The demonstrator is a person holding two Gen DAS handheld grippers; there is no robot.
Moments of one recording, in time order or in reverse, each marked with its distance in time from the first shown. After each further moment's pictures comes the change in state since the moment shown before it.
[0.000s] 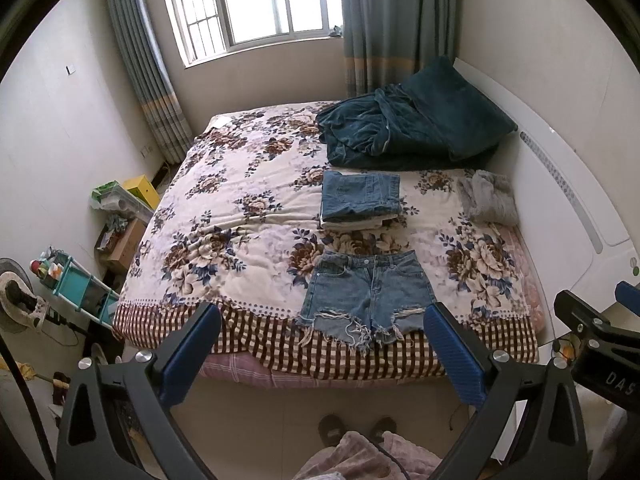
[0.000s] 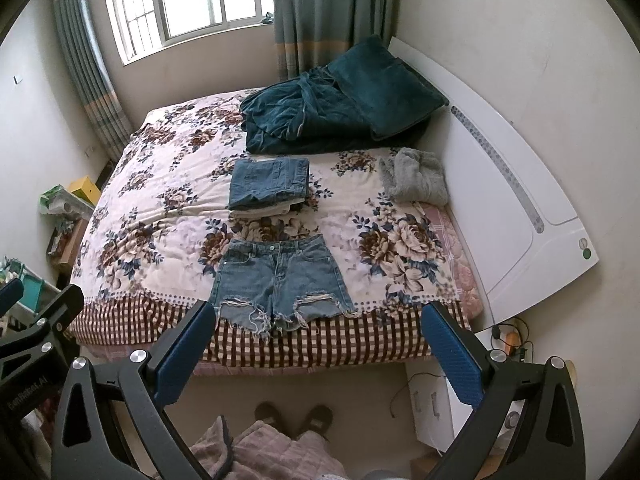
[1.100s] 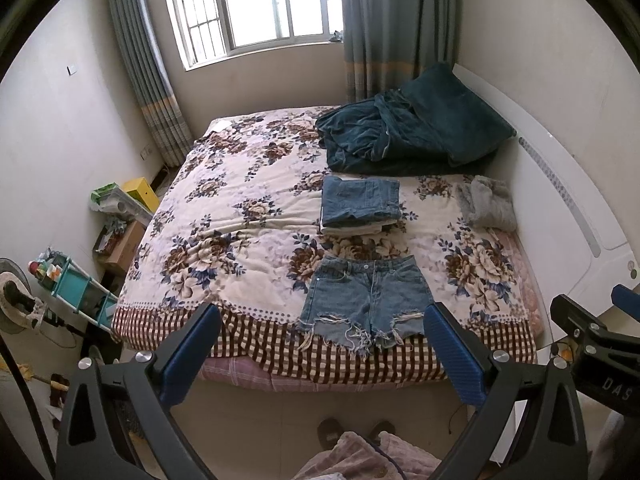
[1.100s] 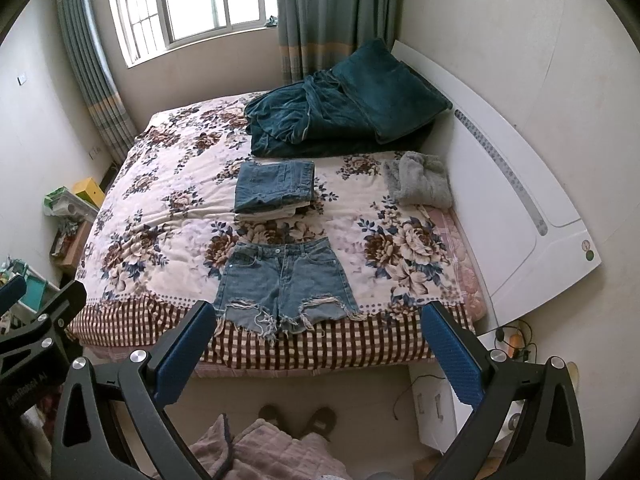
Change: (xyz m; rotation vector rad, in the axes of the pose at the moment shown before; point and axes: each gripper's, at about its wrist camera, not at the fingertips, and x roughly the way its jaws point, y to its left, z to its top) left arm -0.006 0.001 0.008 -0.009 -0.015 -0.008; right arm -0.003 0.004 0.005 0.000 -0.007 0.015
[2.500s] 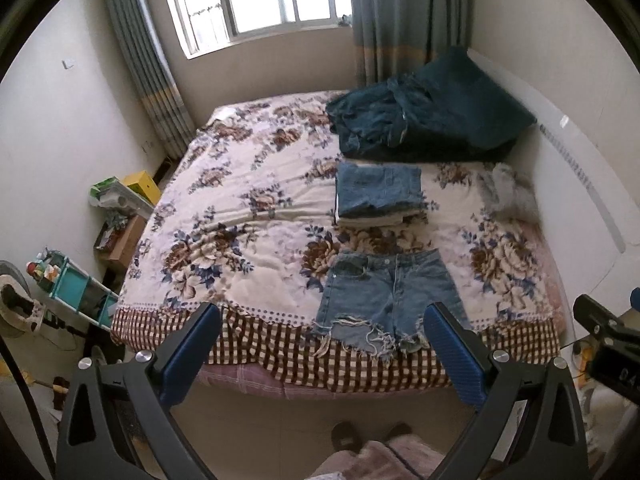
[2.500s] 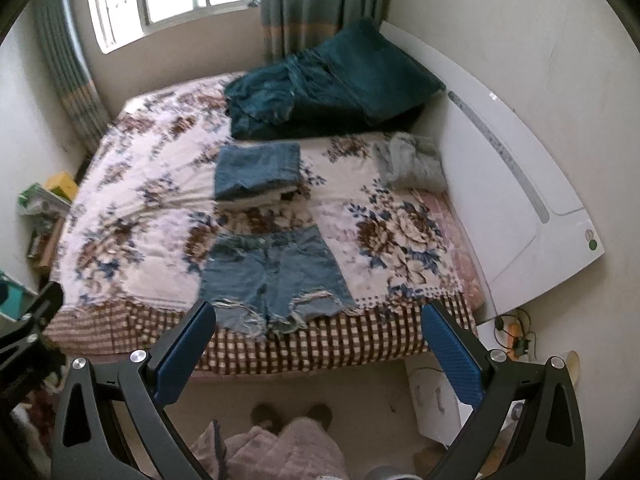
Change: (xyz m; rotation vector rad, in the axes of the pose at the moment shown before) left arm 0.102 0.025 -0.010 0.007 0.039 0.026; right arm 0.104 0.033 0.006 0.018 0.078 -0.100
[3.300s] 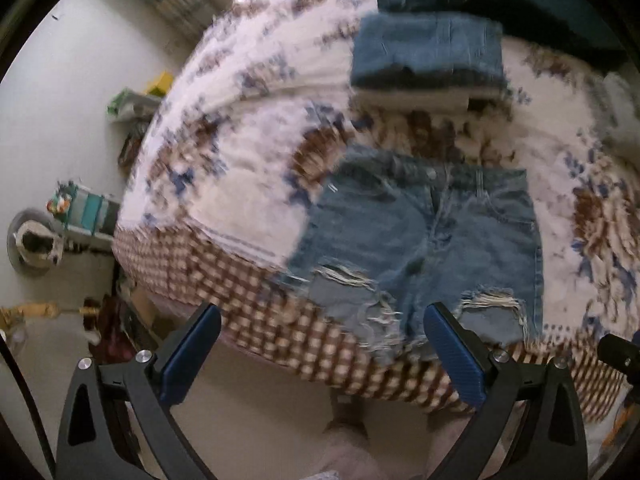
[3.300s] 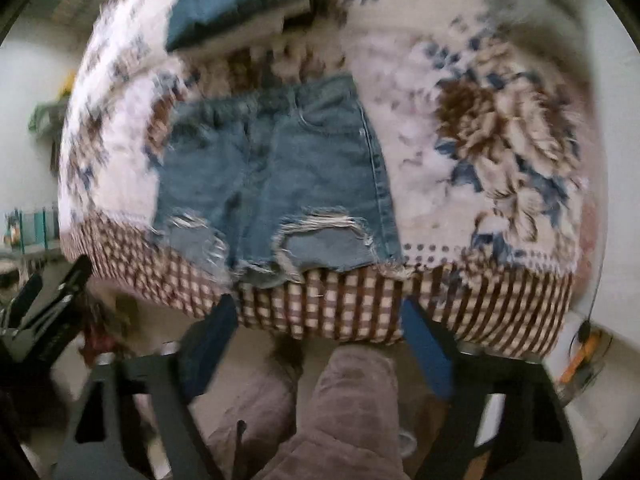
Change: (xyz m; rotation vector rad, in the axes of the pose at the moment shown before) left arm 0.346 -0.151 -0.022 -0.093 0.472 0.292; right arm 0.502 -0.076 0.050 -0.144 0.681 0.321
